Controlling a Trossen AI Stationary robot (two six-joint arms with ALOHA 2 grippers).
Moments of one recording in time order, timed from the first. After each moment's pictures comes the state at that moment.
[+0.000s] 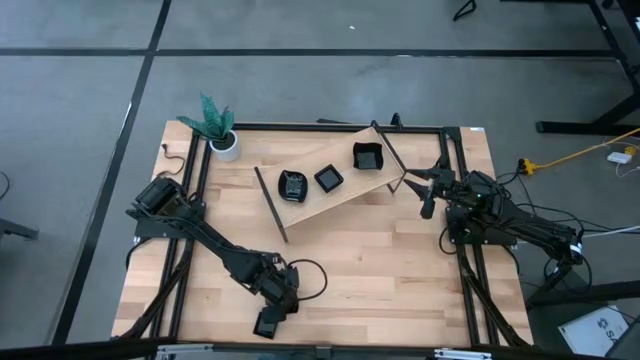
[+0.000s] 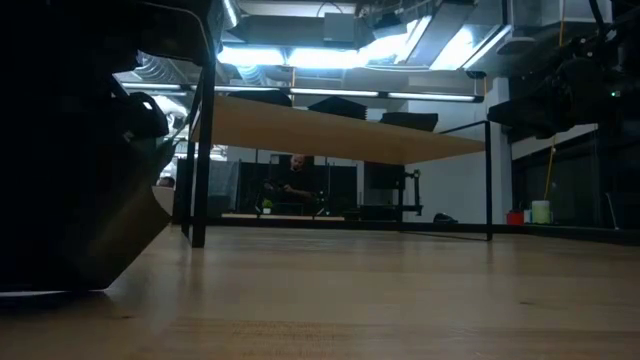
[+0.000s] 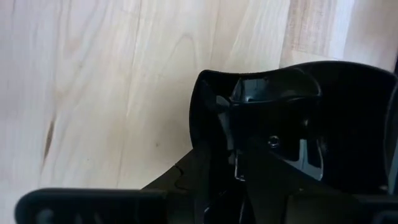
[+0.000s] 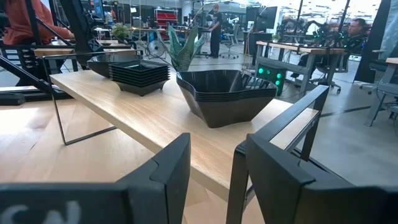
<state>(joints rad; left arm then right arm) -0.58 1.84 1.18 -0.55 -0.07 -0.77 -0.40 0.01 0.03 -0.03 0.01 -0.06</state>
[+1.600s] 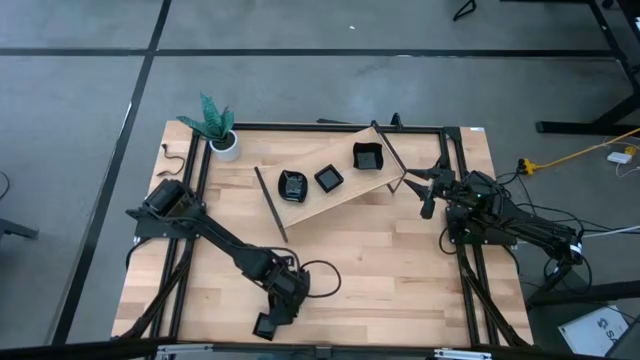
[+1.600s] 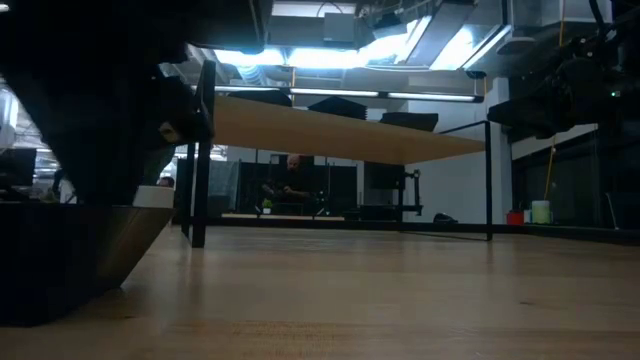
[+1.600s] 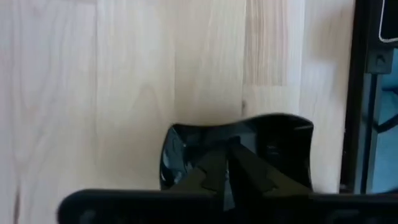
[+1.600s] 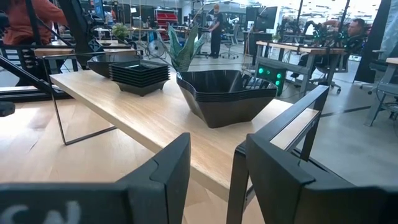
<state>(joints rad) -0.53 1.90 1.26 -0.51 0.04 -0.63 -0.40 0.01 0.03 -0.03 0.01 -0.06</state>
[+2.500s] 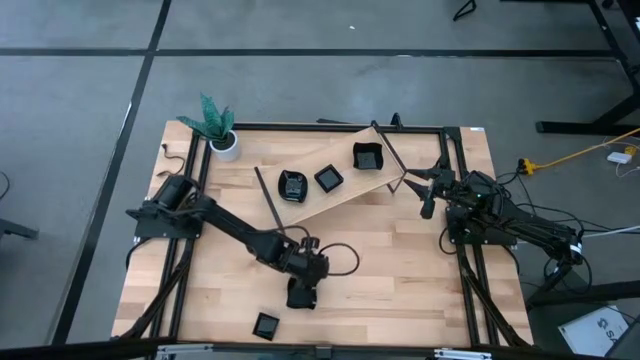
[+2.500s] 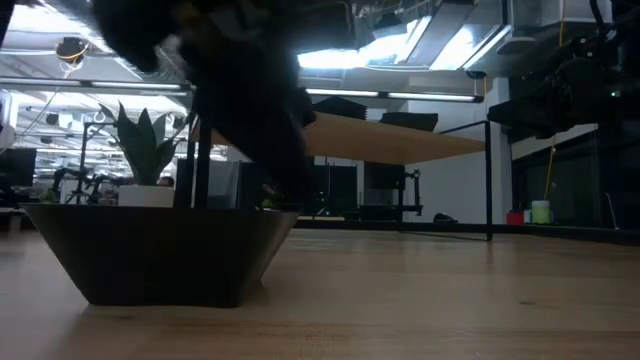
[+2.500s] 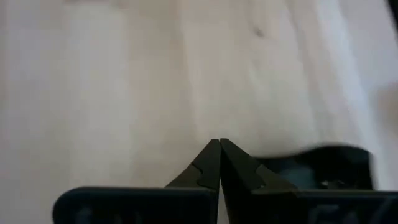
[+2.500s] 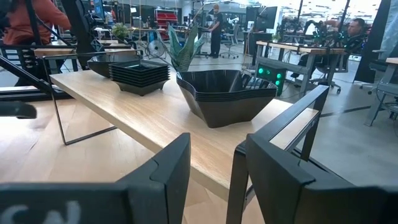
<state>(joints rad) -0.39 1.93 1.26 -0.32 -0.11 -0.25 -0.40 0.01 0.03 -0.03 0.01 -0.06</state>
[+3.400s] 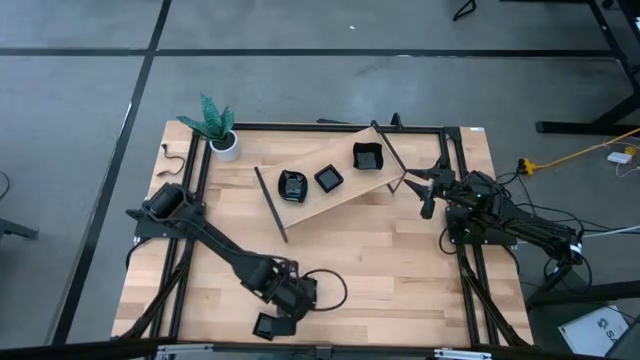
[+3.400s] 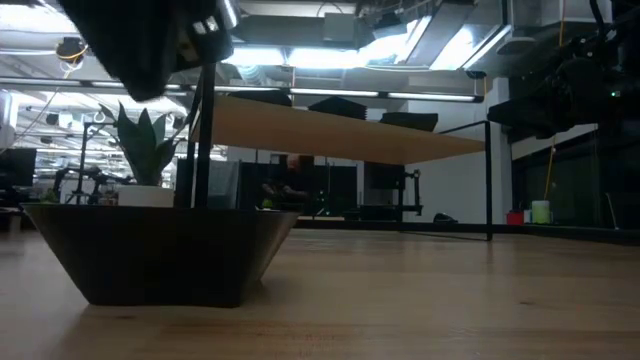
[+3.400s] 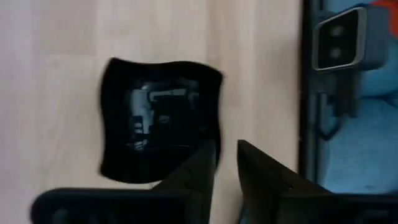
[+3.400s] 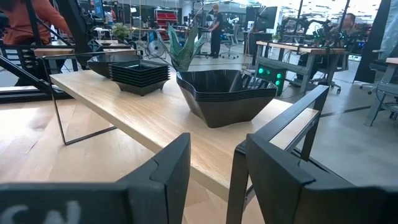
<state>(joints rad) -0.57 1.93 1.50 -0.72 -0.03 -0.63 -0.40 0.01 0.03 -0.03 0.01 -0.06</state>
